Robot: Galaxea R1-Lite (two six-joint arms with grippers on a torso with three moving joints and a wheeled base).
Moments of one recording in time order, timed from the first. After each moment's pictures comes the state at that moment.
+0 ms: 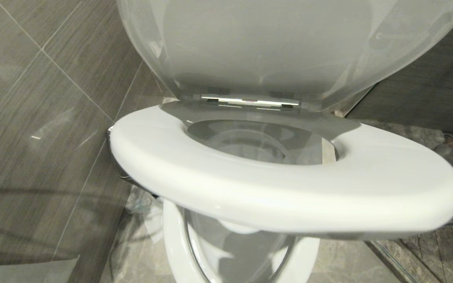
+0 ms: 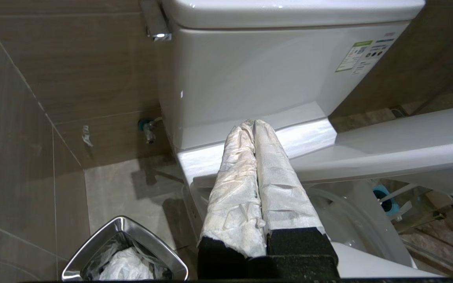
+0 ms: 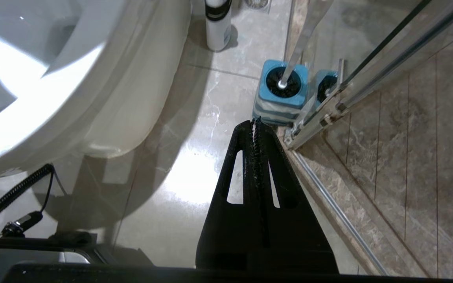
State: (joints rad) left arm -0.25 1.19 -1.42 -0.03 -0.32 0.05; right arm 0.00 0.00 0.00 0.00 0.00 -0.01
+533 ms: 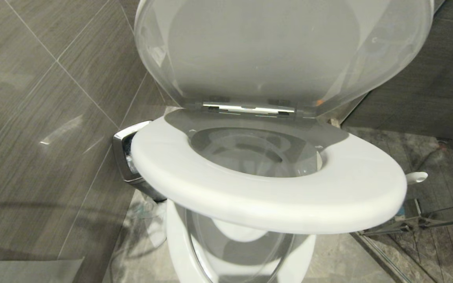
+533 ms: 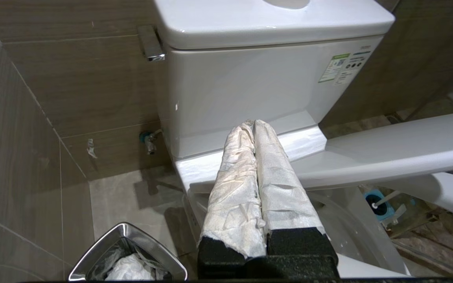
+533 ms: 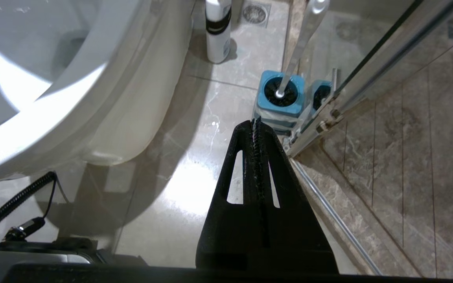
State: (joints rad) left arm -0.25 1.17 -1.41 -0.03 -0.32 0.05; right arm 0.00 0.00 0.00 0.00 0.00 -0.01
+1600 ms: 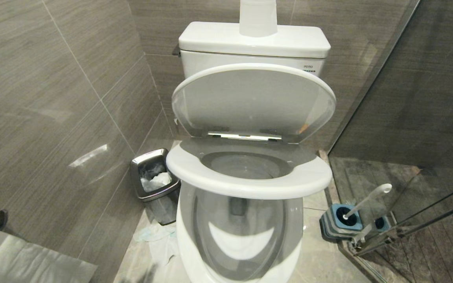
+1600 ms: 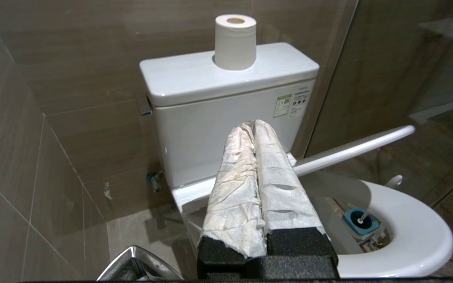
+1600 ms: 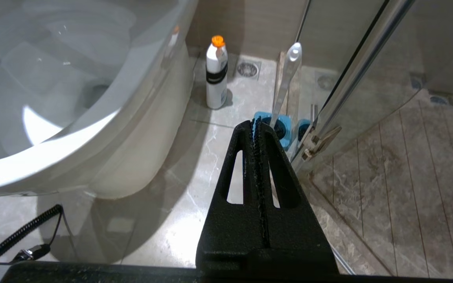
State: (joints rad) left arm -0.25 1.11 -1.34 -0.03 -0.33 0.06; right arm 0.00 0.00 0.00 0.00 0.00 -0.01
